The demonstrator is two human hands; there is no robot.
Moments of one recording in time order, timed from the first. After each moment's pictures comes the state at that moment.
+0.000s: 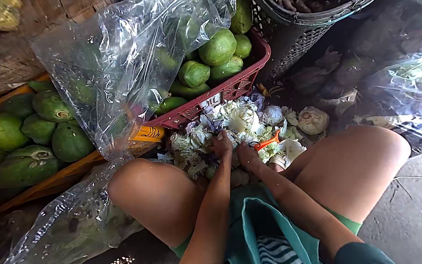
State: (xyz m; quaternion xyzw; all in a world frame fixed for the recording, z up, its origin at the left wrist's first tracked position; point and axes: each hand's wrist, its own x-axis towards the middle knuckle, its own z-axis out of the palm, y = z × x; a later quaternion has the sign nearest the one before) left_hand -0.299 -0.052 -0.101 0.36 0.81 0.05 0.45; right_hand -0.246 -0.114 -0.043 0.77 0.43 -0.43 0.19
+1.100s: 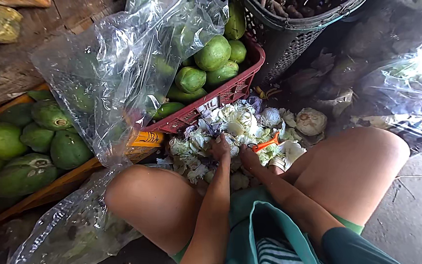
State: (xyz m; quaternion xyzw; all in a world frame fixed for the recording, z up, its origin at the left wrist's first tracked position) left_hand -0.301 -0.048 -0.101 0.39 0.80 0.06 0.45; right_hand -0.230 -0.127 -0.094 0.82 0.39 -0.41 0.11
